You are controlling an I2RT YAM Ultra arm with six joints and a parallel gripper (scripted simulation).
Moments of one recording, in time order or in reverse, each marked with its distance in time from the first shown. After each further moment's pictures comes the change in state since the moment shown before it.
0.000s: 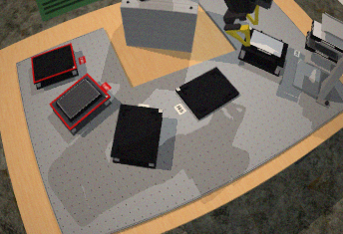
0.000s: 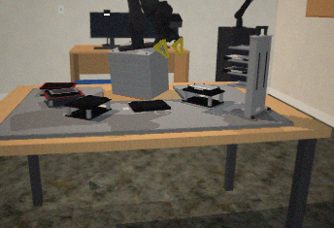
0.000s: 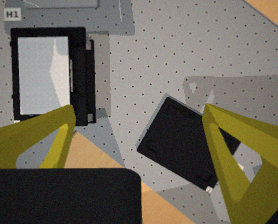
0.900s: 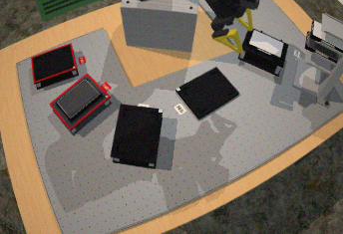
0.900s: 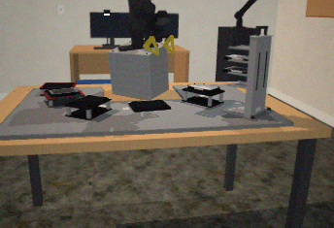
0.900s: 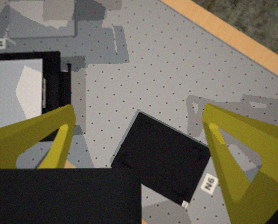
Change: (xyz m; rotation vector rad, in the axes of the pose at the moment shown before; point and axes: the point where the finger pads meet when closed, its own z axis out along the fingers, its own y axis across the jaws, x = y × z) arm -0.001 -0.049 -0.018 0.034 -0.163 0.016
